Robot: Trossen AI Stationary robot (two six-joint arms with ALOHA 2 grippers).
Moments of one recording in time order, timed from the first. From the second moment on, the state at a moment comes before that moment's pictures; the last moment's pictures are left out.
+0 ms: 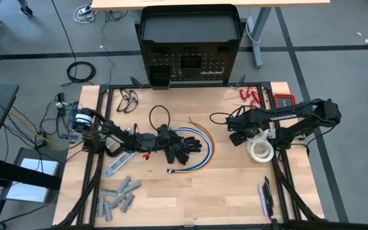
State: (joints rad) left arm -0.10 1.82 0.51 1.14 -0.31 -0.29; right arm -0.19 1.36 0.65 -0.98 0.08 0.94
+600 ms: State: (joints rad) left arm 0.11 1.79 0.52 1.12 -0.01 -0.44; right arm 0.17 1.41 0.93 -0.75 0.35 0.28
